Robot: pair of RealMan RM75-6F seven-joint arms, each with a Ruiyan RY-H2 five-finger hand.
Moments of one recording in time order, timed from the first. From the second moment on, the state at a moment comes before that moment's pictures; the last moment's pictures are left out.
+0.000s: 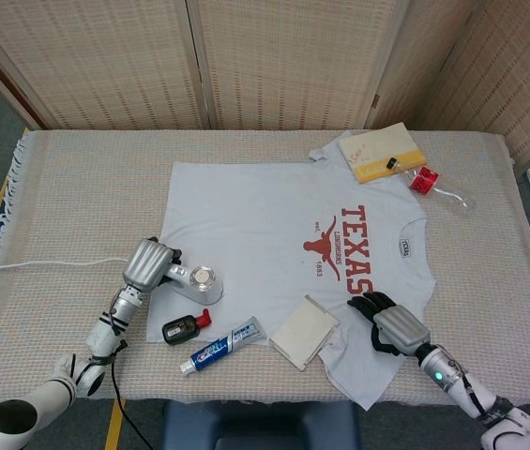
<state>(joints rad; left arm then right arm) -0.72 -1.89 -0.05 -0.57 1.50 1.19 -0.15 0.48 -1.39 -0.14 -1.31 -1.61 0.97 0.25</state>
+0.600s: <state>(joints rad) -0.79 -1.89 -0.20 -0.58 1.37 1.09 -0.14 0.48 -1.39 -0.14 -1.31 -1.60 0.97 0.25</state>
